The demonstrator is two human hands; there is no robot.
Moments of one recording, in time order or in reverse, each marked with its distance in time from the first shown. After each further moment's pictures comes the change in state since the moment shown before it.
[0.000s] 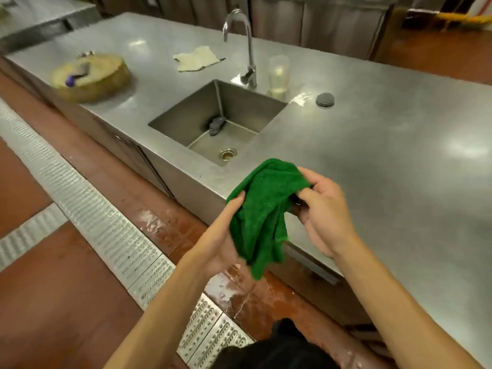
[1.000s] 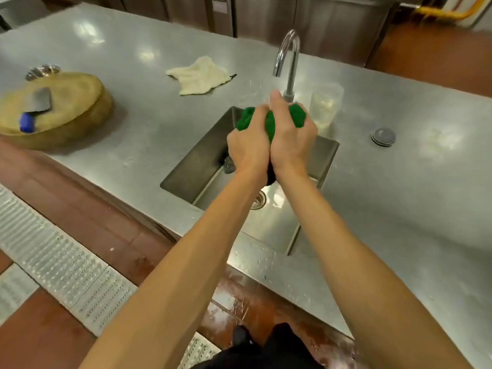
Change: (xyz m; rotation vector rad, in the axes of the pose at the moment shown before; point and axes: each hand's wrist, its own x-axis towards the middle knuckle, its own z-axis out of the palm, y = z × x) left_hand 0.247 0.414 -0.155 0.056 0.511 0.428; right_hand 0.470 0.021 0.270 -0.136 0.569 -0.283
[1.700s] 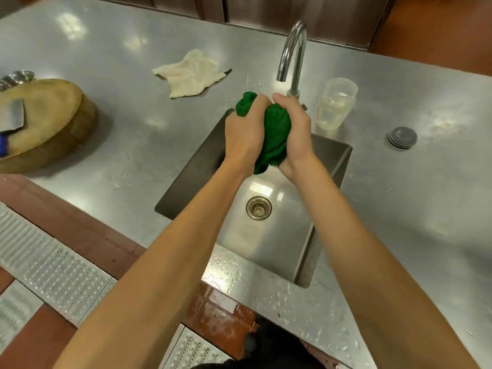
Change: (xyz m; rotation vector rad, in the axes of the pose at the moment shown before) left_hand 0.118 0.024 0.023 0.195 -0.163 0.120; right_hand 0.116 0.045 0.038 0.298 -0.273 0.437
